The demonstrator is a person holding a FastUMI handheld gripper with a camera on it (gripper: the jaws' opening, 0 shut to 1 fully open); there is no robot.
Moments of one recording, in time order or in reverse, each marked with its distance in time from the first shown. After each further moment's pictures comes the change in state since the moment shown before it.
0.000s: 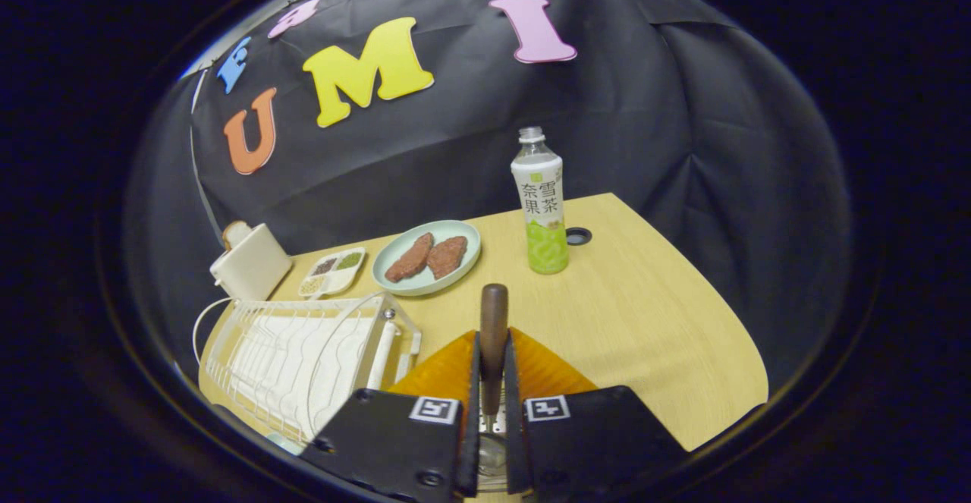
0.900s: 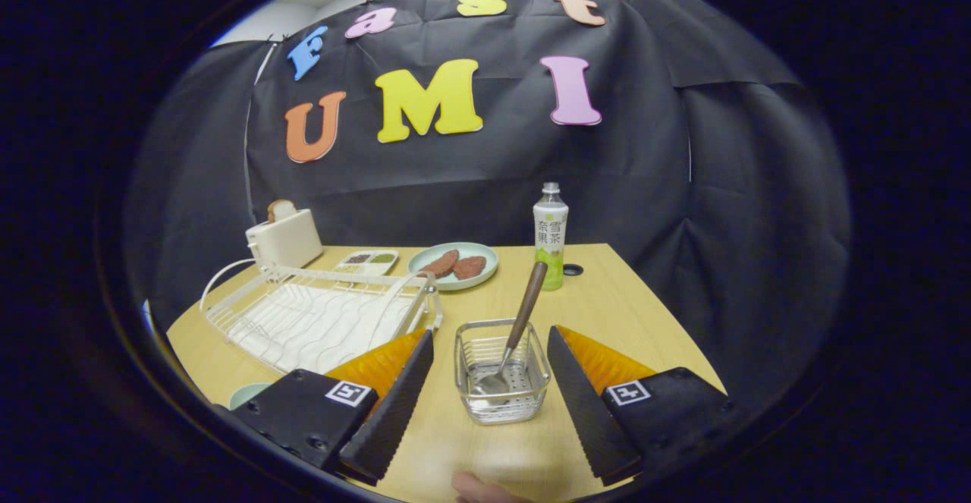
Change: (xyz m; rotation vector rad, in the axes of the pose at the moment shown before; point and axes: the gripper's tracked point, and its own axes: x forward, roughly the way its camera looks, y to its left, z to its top) arm -0.081 0.002 -0.035 -0.198 -0.195 -0.011
